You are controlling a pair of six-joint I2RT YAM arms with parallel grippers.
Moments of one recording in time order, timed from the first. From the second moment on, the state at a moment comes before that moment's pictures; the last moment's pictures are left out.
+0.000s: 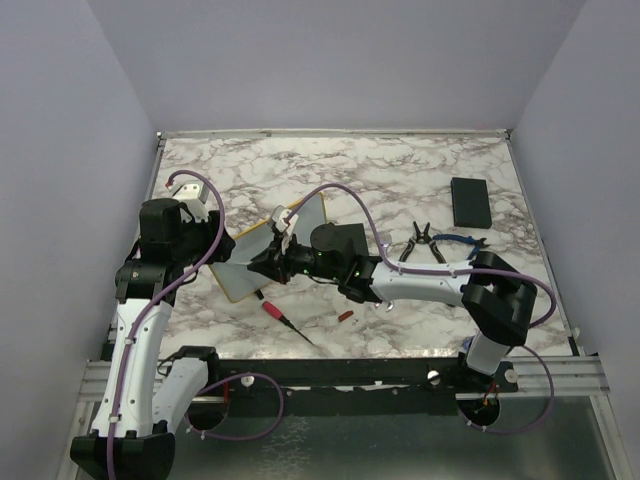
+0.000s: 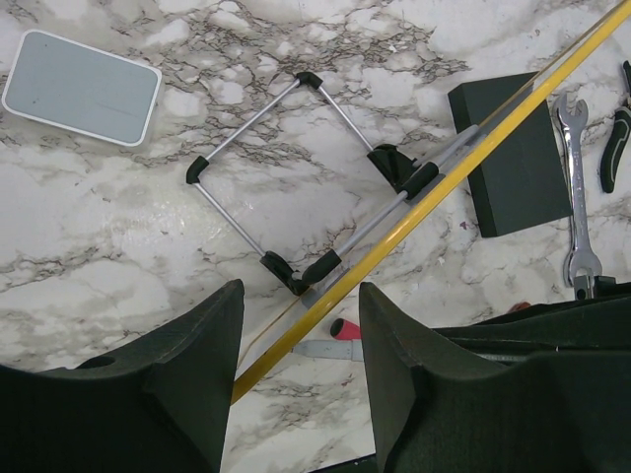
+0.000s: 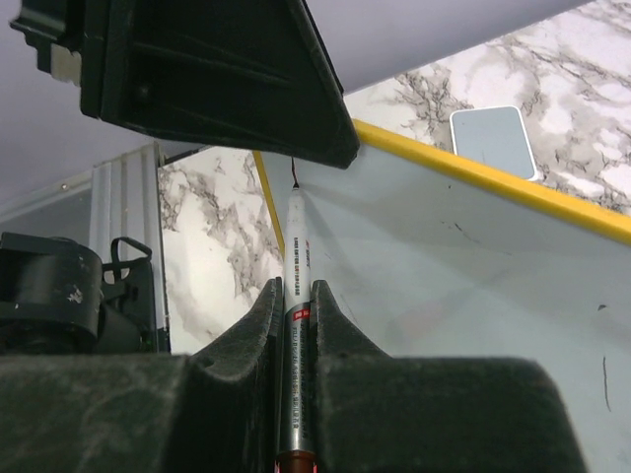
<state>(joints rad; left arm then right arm) -0.04 0.82 0.98 -0.80 0.25 -0.14 1.10 1.73 1.09 0.56 -0.20 0.15</state>
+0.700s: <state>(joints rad) -0.05 0.82 0.98 -0.80 0.25 -0.14 1.11 1.71 1.00 0.54 -0.20 0.15</state>
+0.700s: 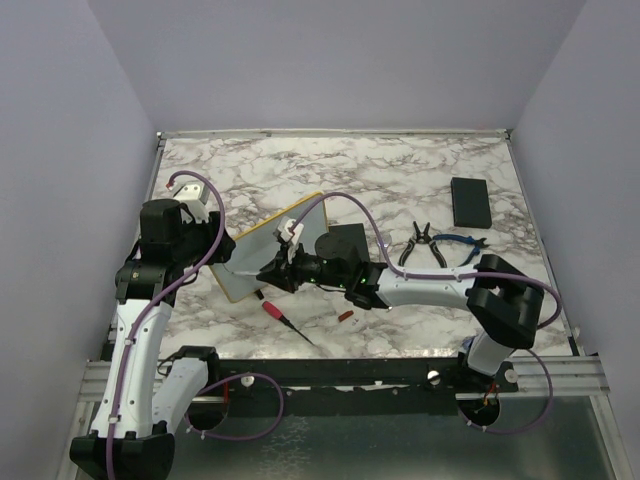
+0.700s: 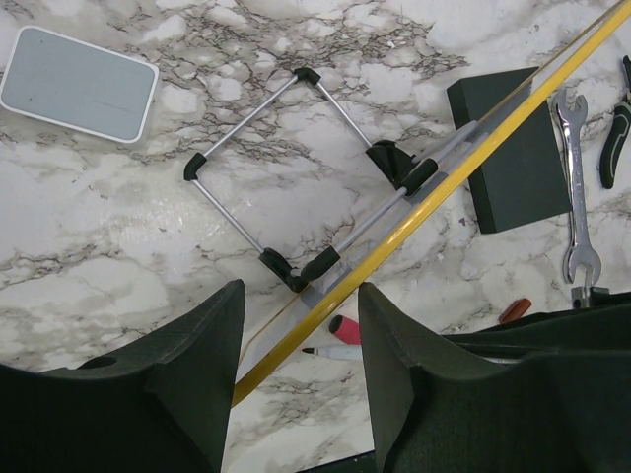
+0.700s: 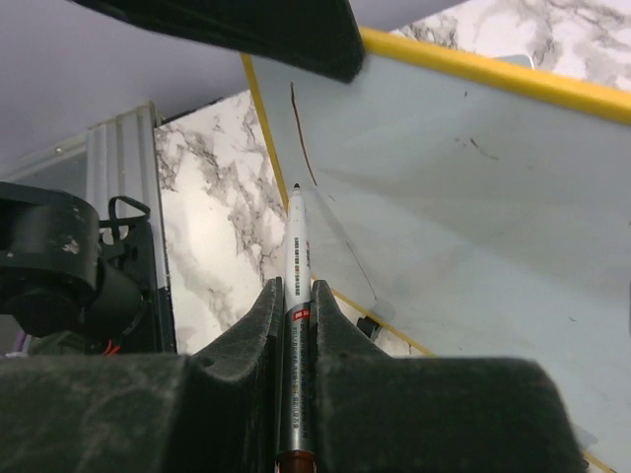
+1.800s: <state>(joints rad) -0.05 0.81 0.98 -0.80 0.24 -0.13 1.12 1.70 1.04 0.58 -0.10 0.15</state>
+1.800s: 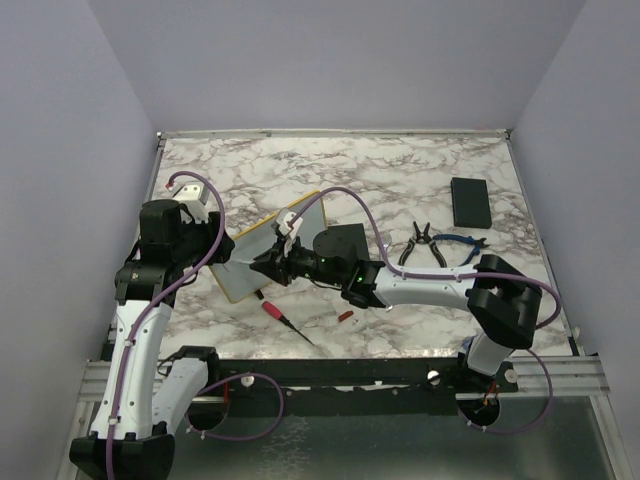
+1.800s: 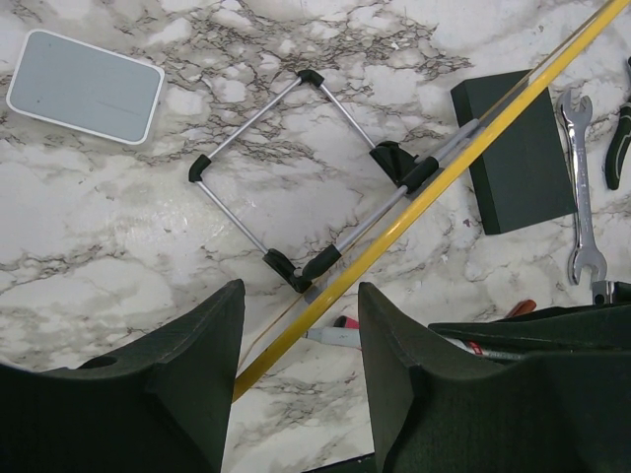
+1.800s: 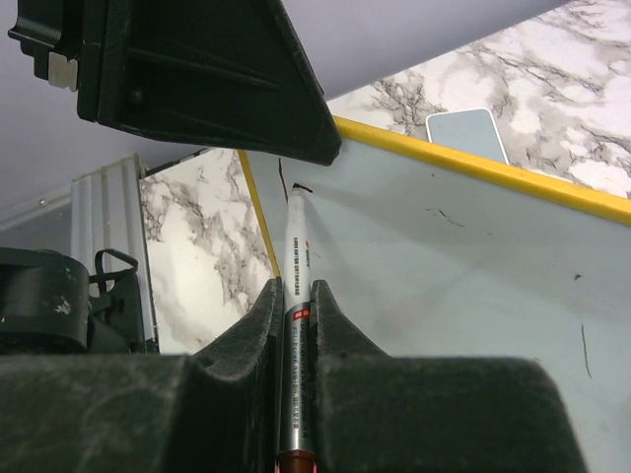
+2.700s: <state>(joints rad) -0.05 0.81 0.98 -0.80 0.24 -0.13 1.13 1.74 1.05 0.58 -0.12 0.15</state>
